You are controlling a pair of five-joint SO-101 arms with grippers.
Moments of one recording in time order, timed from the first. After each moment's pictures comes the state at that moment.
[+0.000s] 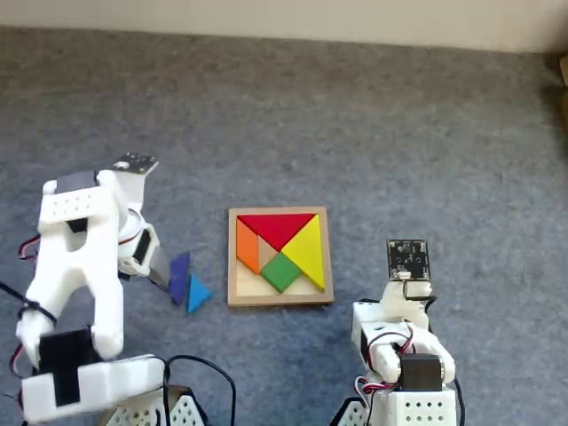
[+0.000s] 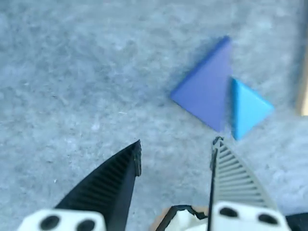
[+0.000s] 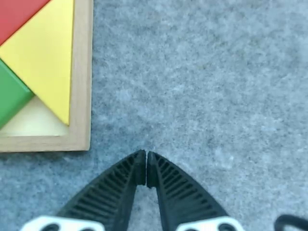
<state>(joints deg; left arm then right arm) -19.2 -7.5 31.2 83.6 -17.7 -6.1 -104.3 96.0 71.5 2.2</state>
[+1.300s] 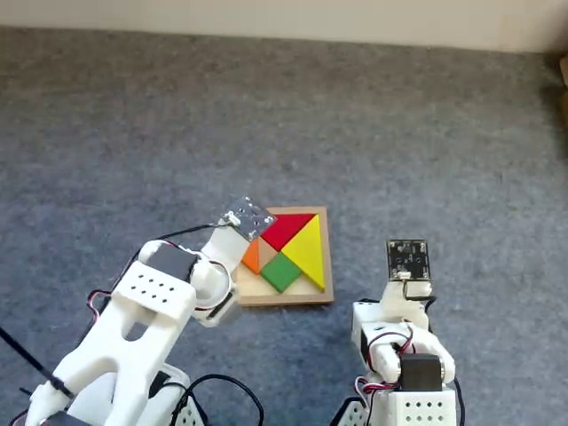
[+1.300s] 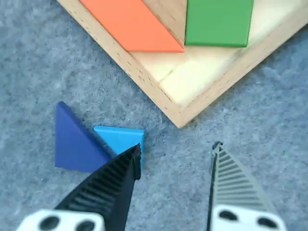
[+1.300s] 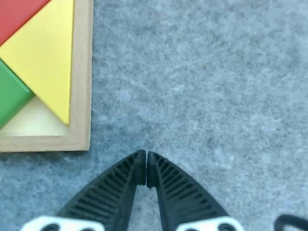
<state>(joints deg) 15.4 -37.6 58.9 68.5 -13.8 -6.1 -104.3 96.0 71.5 2.2</state>
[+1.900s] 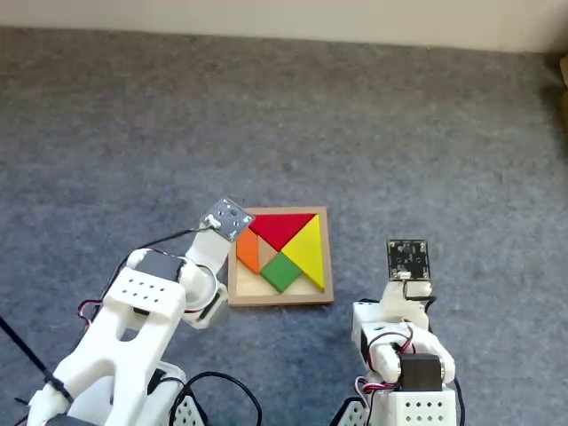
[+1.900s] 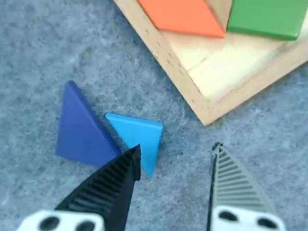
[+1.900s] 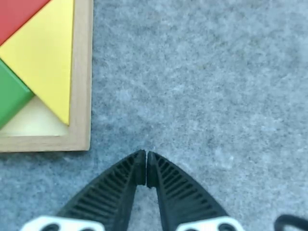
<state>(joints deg) 9.1 -37.2 65.3 62.5 -13.8 -6.1 -104.3 96.0 71.5 2.2</state>
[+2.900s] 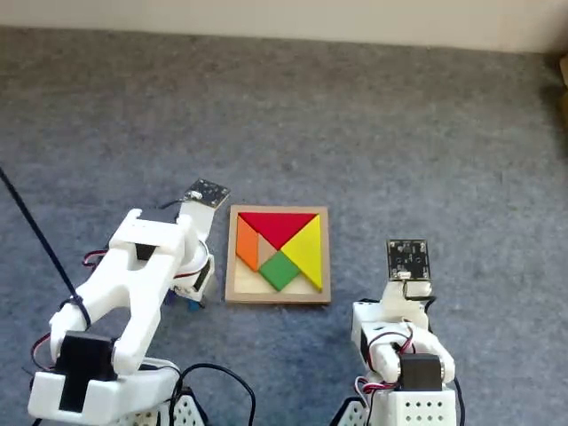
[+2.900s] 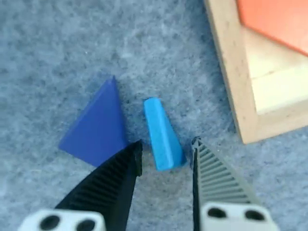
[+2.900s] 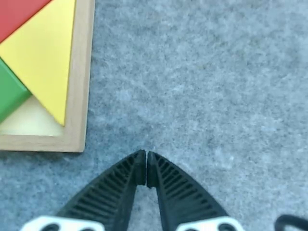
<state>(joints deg) 0.3 -9.1 49.4 63.8 -8.7 -6.1 -104.3 96.0 71.5 2.2</state>
